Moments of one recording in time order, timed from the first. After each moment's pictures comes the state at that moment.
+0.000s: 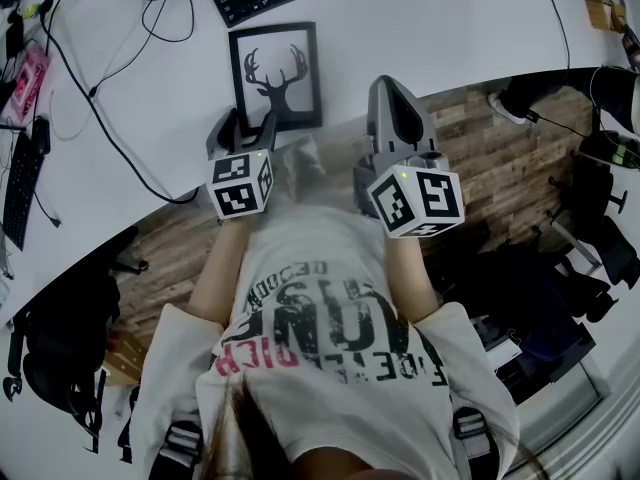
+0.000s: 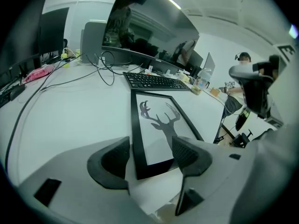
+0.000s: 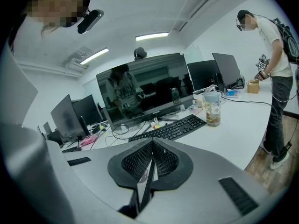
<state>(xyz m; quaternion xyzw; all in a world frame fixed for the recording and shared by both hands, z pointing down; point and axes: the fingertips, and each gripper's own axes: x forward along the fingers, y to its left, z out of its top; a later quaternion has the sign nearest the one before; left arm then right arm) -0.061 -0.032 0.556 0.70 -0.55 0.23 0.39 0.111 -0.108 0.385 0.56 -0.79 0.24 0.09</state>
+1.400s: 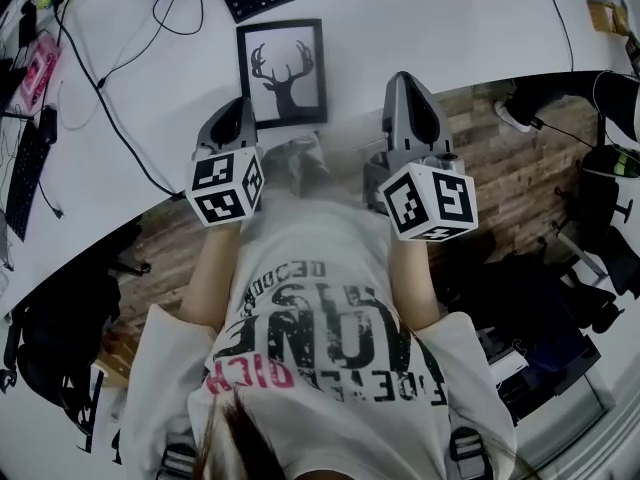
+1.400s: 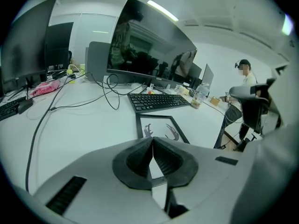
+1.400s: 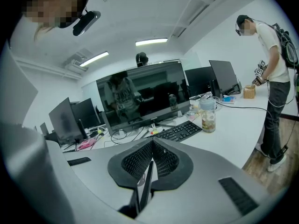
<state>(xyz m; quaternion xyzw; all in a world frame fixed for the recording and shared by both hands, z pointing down) -0.085 -0.050 0.497 0.71 -0.58 0.19 0.34 0.124 -0.104 0.365 0.58 -0.78 0.21 0.07</state>
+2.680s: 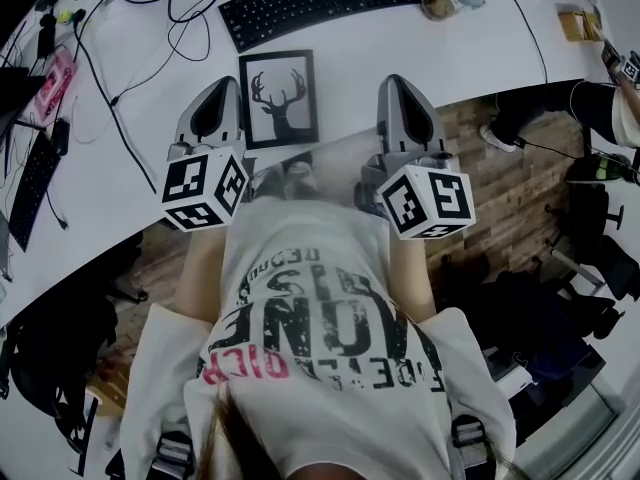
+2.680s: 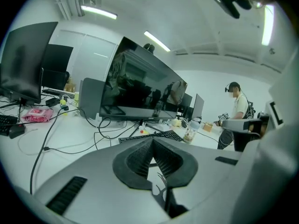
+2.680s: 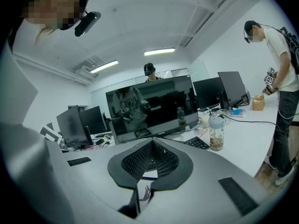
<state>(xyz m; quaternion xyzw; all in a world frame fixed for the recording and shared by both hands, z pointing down) -0.097 -0.104 0.371 0.76 -0.60 0.05 0.24 0.116 -0.113 0.307 0.56 -0.81 0.16 0.03</state>
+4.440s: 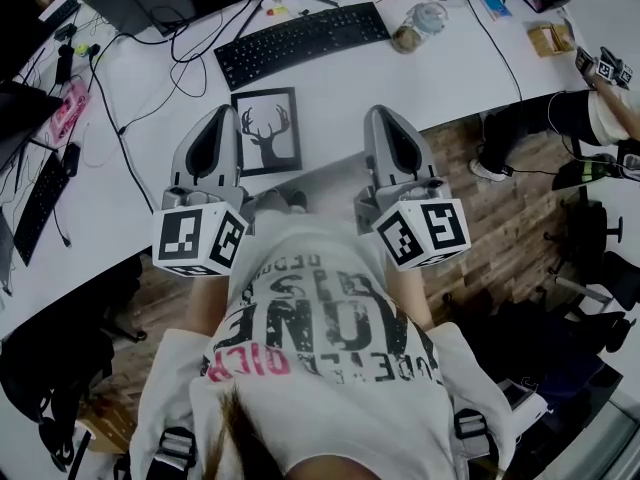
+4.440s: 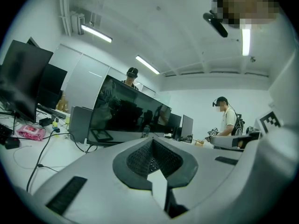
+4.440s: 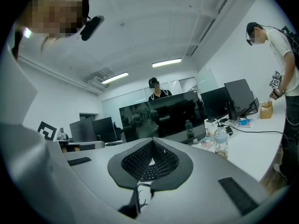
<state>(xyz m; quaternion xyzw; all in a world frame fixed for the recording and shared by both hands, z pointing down) -0.062 -0.069 0.264 0.79 -0.59 -0.05 0.14 0.129 -0.076 0.248 0.51 -0.85 0.12 -0.03</state>
